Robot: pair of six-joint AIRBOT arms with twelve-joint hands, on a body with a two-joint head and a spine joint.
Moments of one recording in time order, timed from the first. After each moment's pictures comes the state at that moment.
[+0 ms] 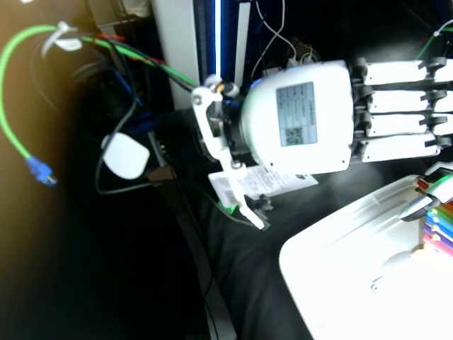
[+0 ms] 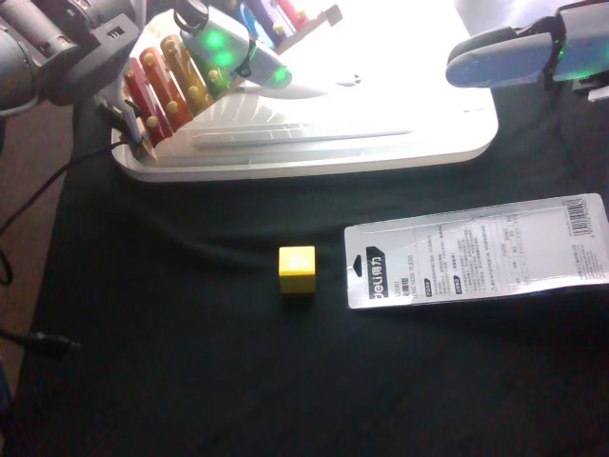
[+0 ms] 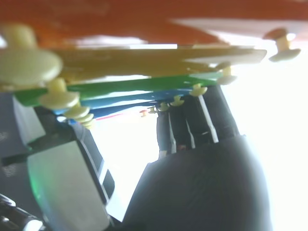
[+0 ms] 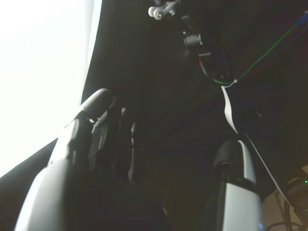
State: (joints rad) left arm 0.43 -1.59 2.09 0.43 -0.32 0.21; right arm -0.56 -1.13 1.50 -0.42 1.17 0.08
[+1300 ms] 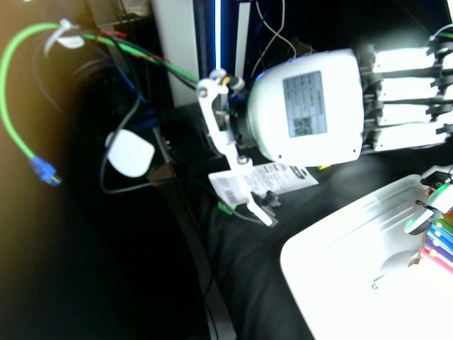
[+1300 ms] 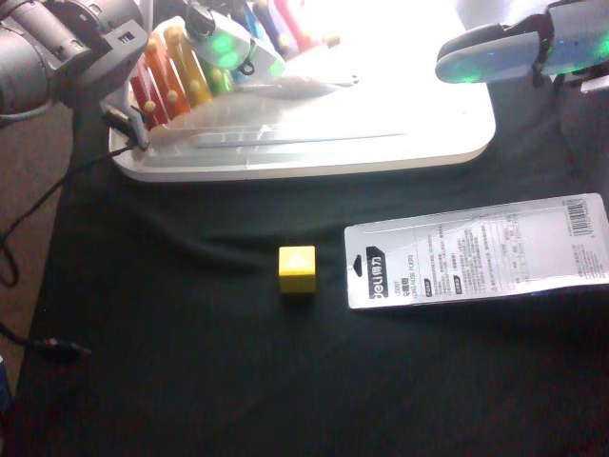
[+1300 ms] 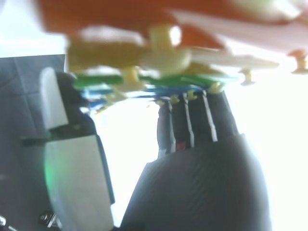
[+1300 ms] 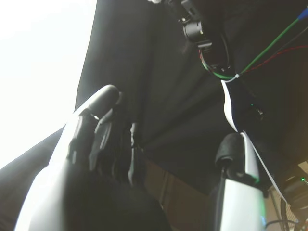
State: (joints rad) left arm 0.43 -1.63 2.15 0.42 -0.28 0.19; right arm -0.53 -1.14 1.50 -0.44 1.17 0.08
